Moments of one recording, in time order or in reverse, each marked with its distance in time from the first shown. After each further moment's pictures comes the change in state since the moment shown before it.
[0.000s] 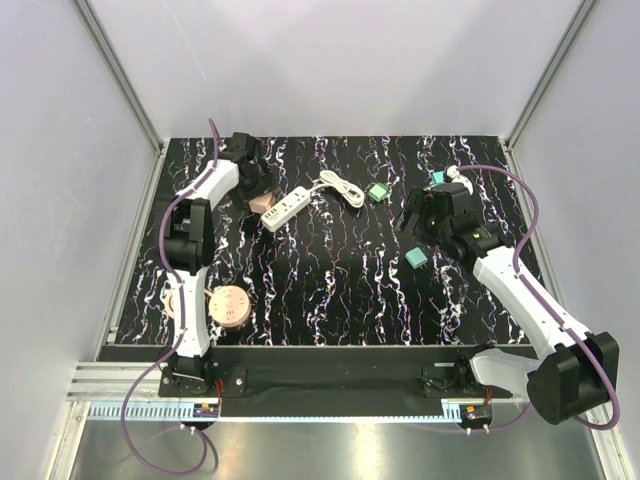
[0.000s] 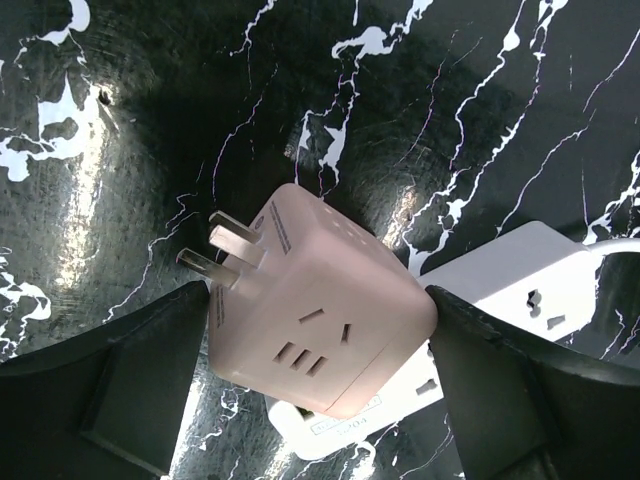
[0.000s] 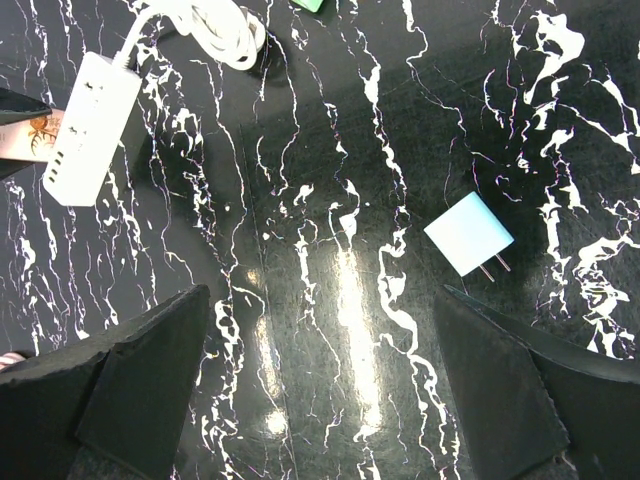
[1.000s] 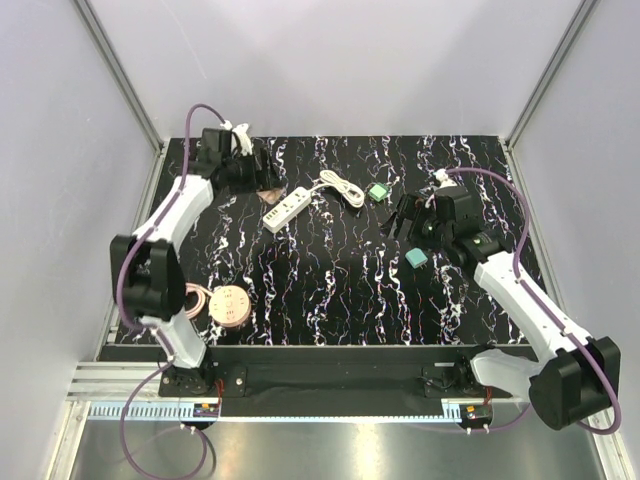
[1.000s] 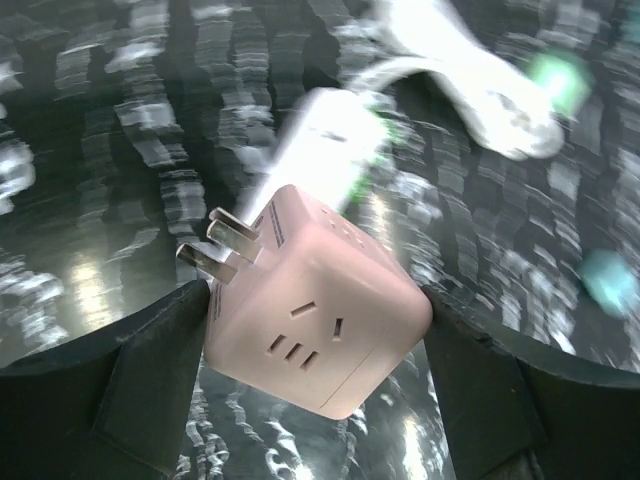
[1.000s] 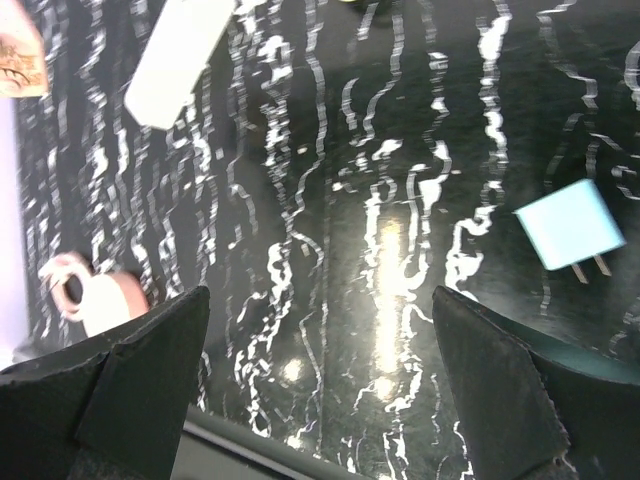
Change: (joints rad) left arm 0.003 -0.447 -0.304 0.177 0.348 0.367; right arm 0.000 -0.026 -0.045 0.061 -0.232 -0.043
